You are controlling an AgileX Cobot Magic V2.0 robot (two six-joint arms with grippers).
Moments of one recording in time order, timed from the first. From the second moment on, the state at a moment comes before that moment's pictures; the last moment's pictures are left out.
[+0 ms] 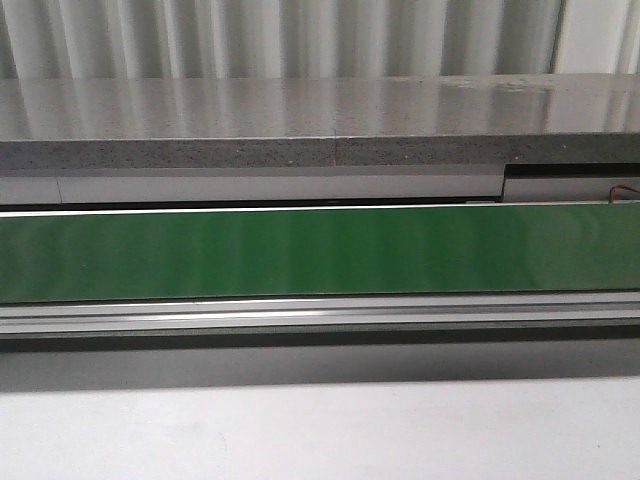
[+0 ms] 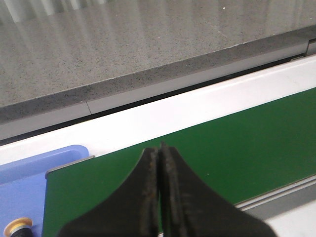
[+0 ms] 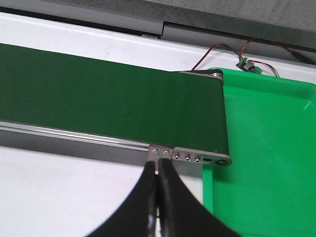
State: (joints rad) left arm 0.05 0.47 -0.51 -0.66 0.53 0.83; right arm -0.11 0.32 -0.58 0.11 0.79 -0.22
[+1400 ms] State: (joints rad) left arm -0.05 0.00 0.00 0.10 0.07 -0.07; right arm -0.11 0.32 -0.58 0.11 0.79 -0.22
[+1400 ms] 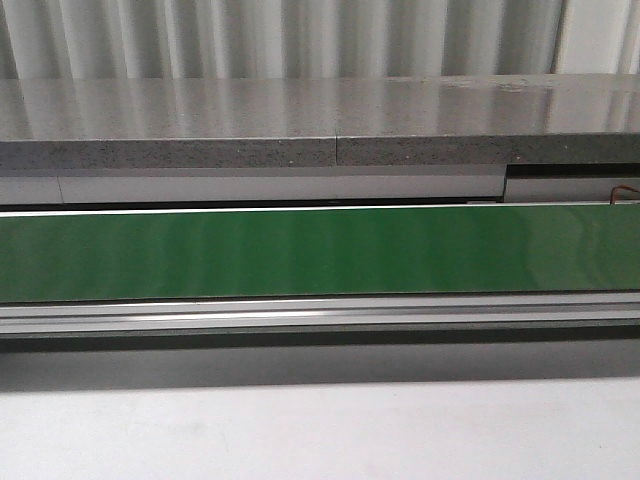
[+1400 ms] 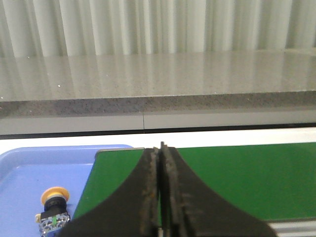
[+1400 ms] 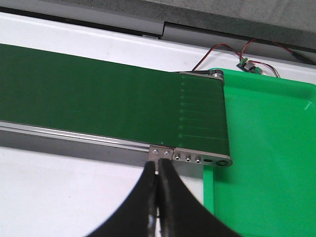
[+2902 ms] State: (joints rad) left arm -0.03 0.00 0.00 0.12 0.07 -0.07; right arm -0.11 0.32 -0.58 0.11 0.79 -0.22
